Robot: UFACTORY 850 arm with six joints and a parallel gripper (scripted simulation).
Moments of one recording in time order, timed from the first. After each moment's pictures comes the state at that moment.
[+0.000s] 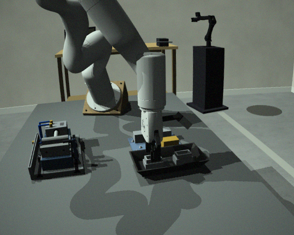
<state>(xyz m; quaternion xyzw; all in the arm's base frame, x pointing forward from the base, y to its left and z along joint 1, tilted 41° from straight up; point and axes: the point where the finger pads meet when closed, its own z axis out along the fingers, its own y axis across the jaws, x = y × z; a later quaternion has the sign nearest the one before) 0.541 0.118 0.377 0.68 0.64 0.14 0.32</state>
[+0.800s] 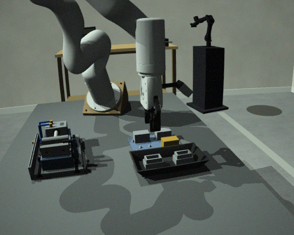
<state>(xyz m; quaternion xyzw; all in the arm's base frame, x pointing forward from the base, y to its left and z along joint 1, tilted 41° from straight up) 0.478 0.144 0.455 0.68 0.64 0.14 0.32</state>
